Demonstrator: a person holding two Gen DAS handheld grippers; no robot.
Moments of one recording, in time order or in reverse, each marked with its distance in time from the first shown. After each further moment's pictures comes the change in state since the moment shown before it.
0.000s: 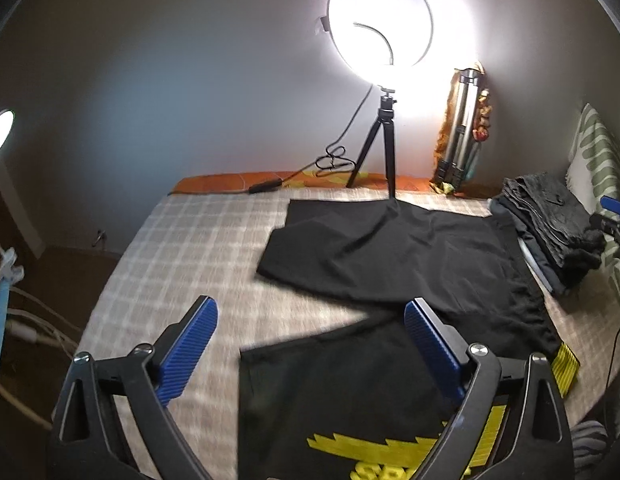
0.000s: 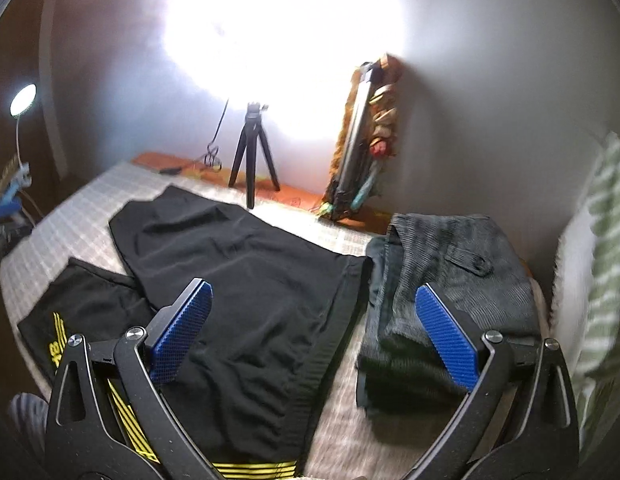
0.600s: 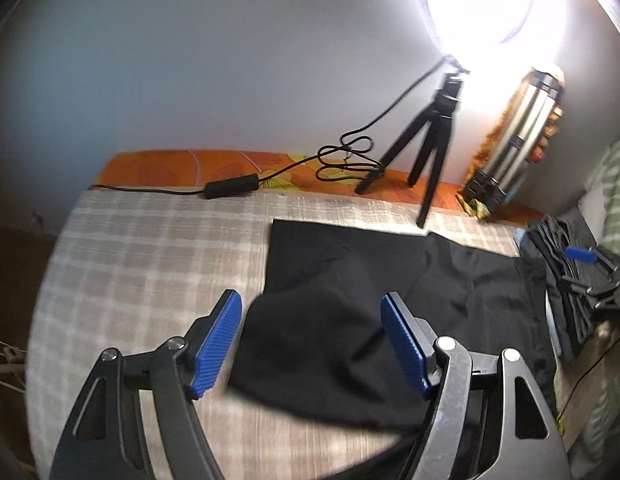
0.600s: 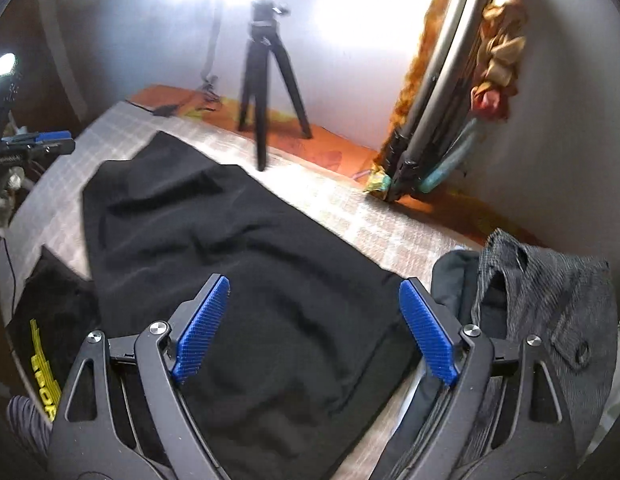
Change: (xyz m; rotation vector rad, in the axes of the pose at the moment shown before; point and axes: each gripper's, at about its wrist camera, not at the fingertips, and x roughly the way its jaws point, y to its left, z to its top) left arm 0.194 0.041 0.106 -0.093 0.224 -0.177; right arm 0.188 -0.012 0.054 -0.031 0.298 0.167
